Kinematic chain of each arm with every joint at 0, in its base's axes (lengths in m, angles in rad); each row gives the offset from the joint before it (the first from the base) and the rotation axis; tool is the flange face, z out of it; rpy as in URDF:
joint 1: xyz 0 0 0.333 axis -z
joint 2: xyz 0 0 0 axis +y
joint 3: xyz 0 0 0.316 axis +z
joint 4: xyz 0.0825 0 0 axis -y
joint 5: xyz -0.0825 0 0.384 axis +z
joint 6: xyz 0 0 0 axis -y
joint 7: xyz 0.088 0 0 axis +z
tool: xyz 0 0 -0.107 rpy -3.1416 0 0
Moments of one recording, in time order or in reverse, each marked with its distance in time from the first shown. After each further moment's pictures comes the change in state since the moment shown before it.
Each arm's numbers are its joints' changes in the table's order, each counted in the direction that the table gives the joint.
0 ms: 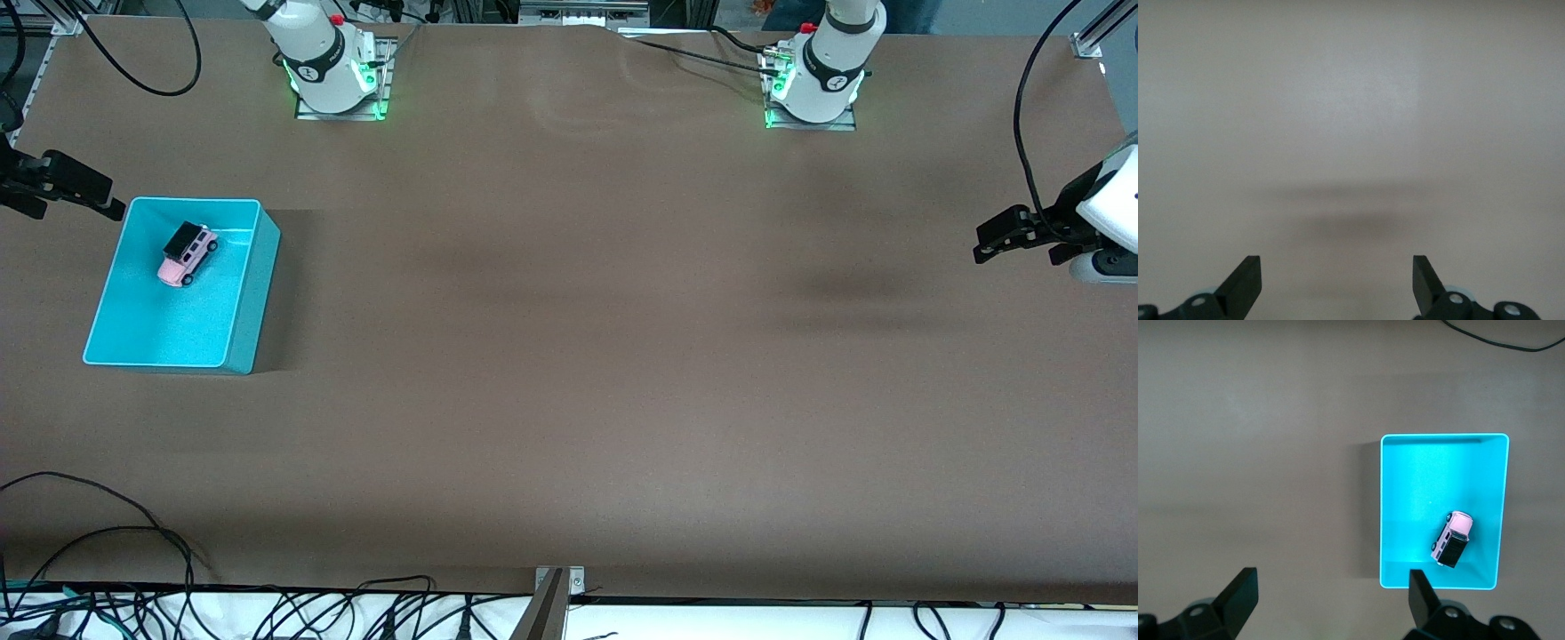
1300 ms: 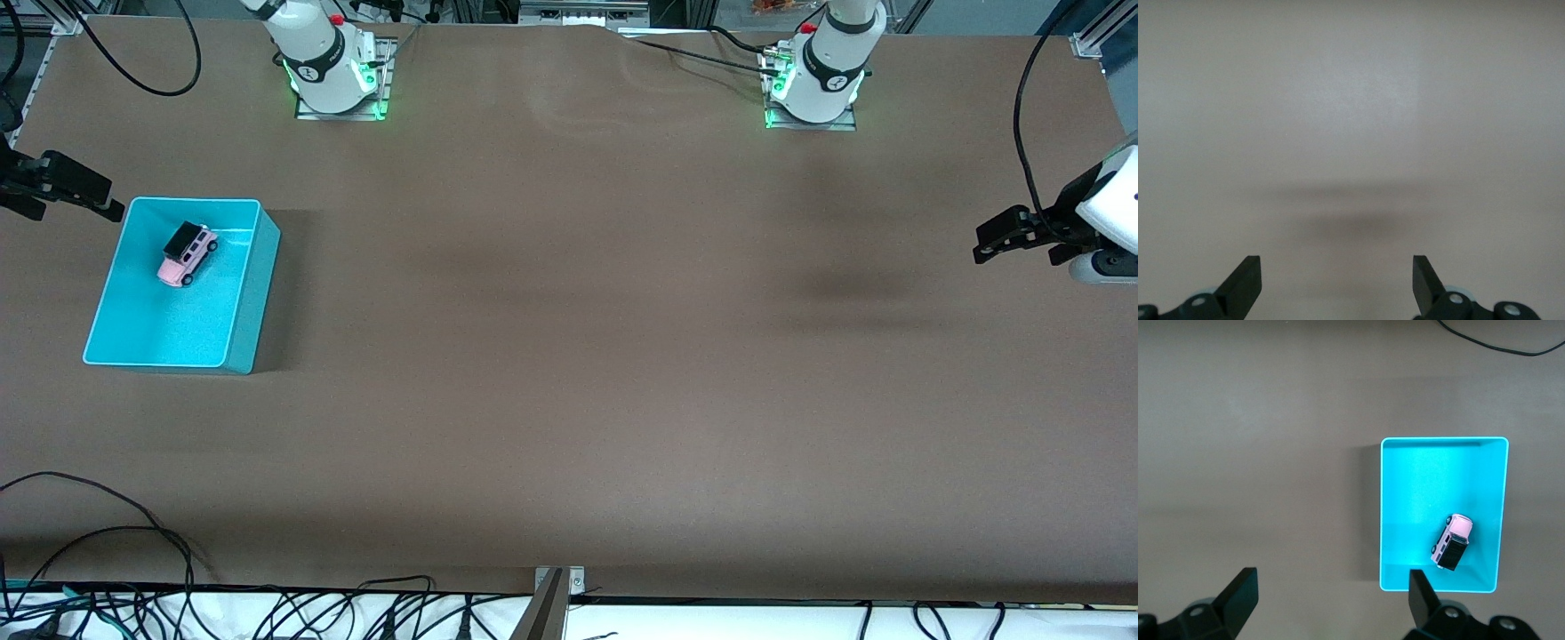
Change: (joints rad) left arm 0.000 0.001 0.000 0.000 0.000 0.000 0.000; right arm -0.001 0.000 0.000 0.001 0.000 0.009 0.001
